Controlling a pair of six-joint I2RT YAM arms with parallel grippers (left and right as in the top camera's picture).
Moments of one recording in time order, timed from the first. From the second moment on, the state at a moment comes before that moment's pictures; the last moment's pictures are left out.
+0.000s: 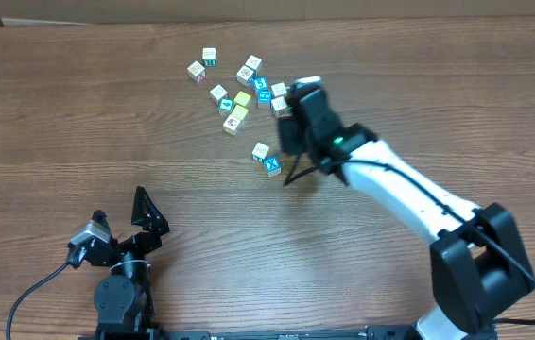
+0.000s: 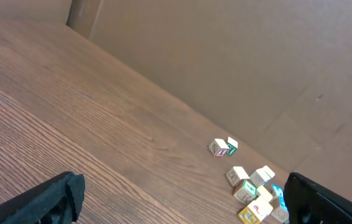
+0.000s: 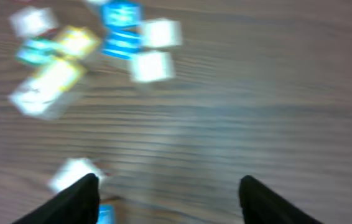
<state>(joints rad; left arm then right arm) -0.04 0.02 0.01 -0.05 -0.31 -0.55 0.51 1.79 1.28 -0.44 0.19 0.33</state>
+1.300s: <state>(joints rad) -0.04 0.02 0.01 -0.05 -0.31 -0.55 -0.03 1.79 1.28 -0.57 0.20 0.33</state>
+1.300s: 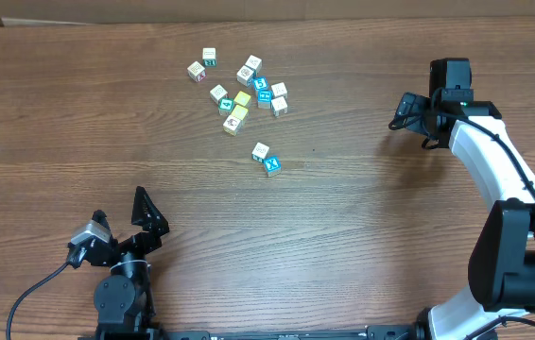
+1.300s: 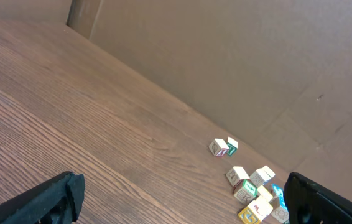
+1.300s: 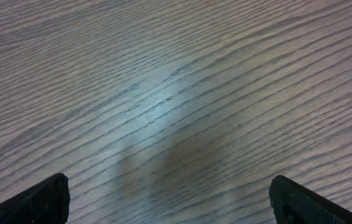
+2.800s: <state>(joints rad) -0.04 0.02 0.01 -0.01 -0.28 -0.54 -0.03 1.79 1.28 -0.57 0.20 0.33</state>
